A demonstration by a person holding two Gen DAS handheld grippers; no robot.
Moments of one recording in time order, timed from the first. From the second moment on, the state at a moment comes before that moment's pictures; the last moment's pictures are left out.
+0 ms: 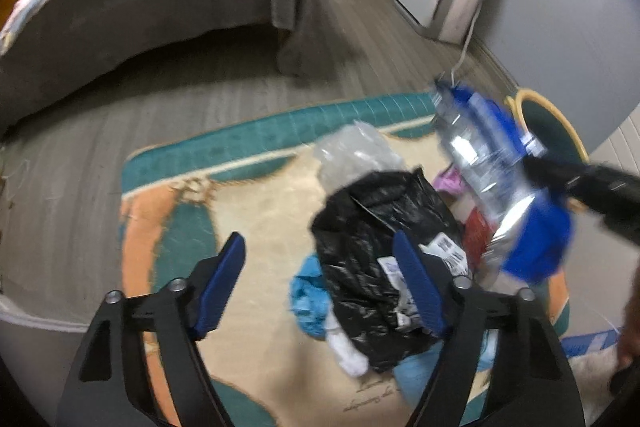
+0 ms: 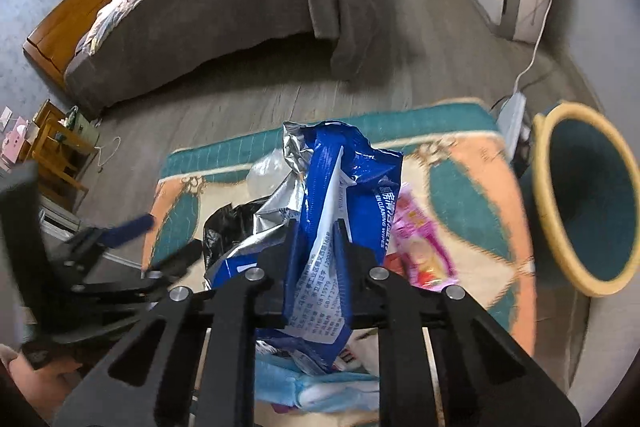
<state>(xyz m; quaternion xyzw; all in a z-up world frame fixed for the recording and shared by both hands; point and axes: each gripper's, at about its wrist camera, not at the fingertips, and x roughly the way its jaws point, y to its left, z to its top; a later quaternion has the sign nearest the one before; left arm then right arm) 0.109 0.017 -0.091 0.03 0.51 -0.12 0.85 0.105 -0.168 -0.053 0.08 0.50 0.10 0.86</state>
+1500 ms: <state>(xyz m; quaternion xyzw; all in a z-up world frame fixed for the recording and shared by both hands) 0.114 -0.138 0.029 0.10 0.40 -0.24 0.88 0.093 -0.359 -0.012 0.12 0.41 -0.03 0.90</state>
